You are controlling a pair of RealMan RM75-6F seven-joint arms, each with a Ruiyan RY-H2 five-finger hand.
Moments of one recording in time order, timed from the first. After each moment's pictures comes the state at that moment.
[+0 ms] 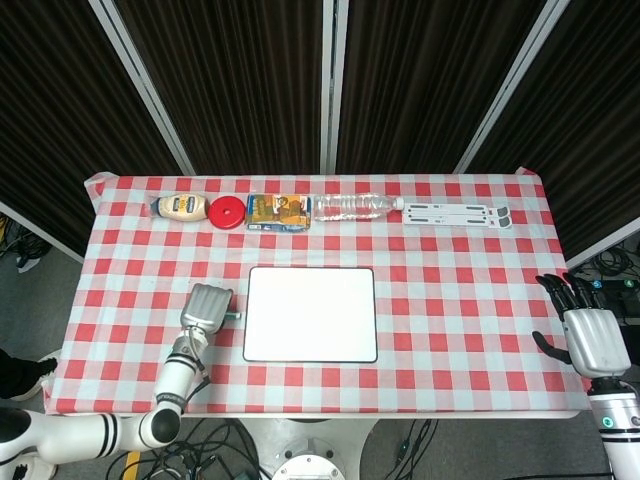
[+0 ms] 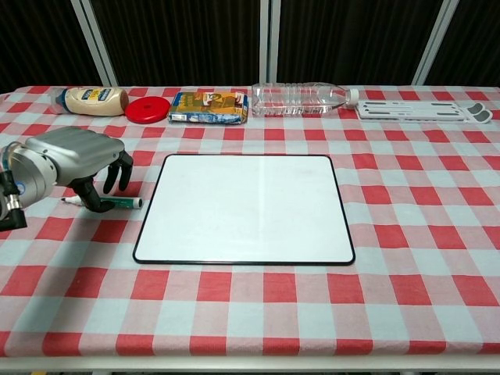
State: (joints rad) left arm -0.69 -1.68 -0.17 -1.54 0.69 1.09 0.99; right arm 0.17 -1.09 0.08 -1.55 -1.49 1.39 0.03
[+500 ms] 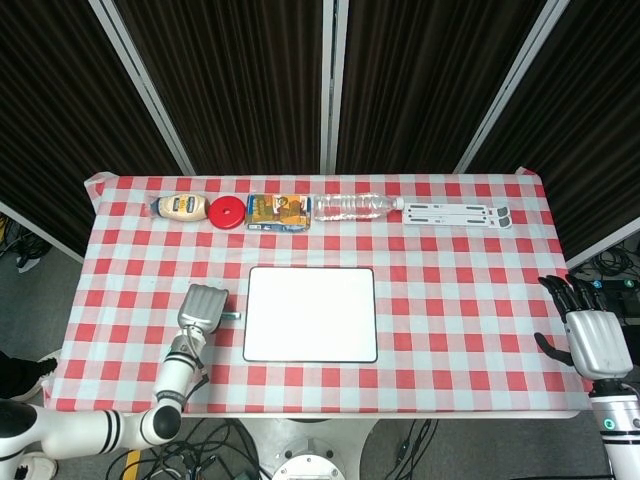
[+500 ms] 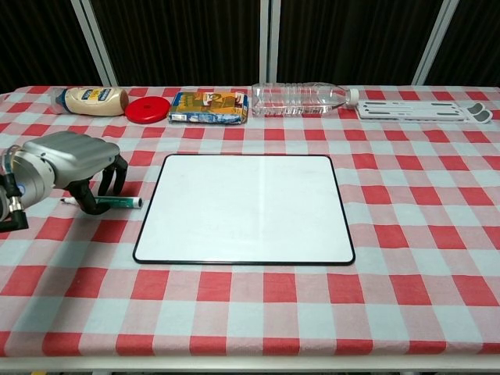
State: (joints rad) left arm -0.72 -1.69 -0.13 -1.51 0.64 1.10 0.96; right arm 0.16 -1.09 0.08 -1.56 -1.48 1.39 0.02
